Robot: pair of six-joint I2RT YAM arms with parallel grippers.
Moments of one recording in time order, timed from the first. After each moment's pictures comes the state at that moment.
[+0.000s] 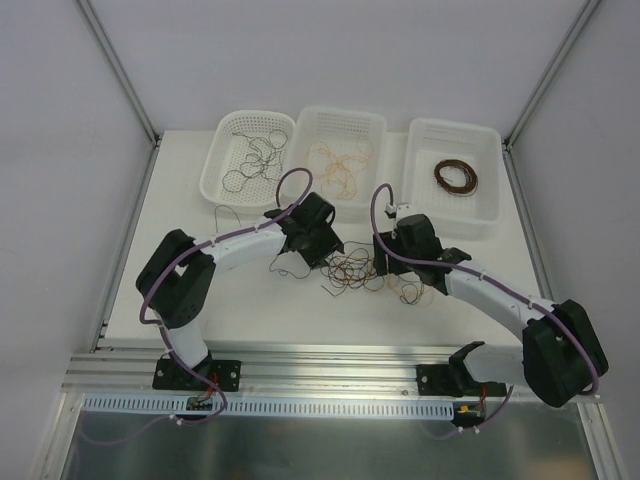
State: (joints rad) left arm -0.75 1.74 1.18 -0.46 0.00 -1.32; right arm 0.56 1.24 0.69 -0.24 0.06 0.25
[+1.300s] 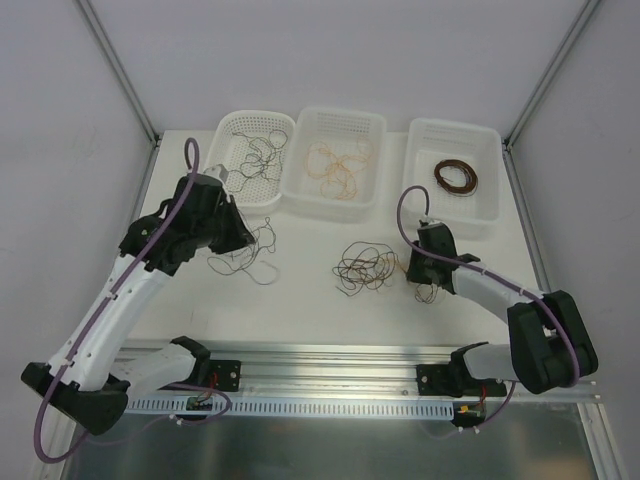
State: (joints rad) left arm -0.49 1.05 1.22 -0.95 0.04 -0.70; right arm 0.36 1.32 0.57 -0.22 0.08 0.43
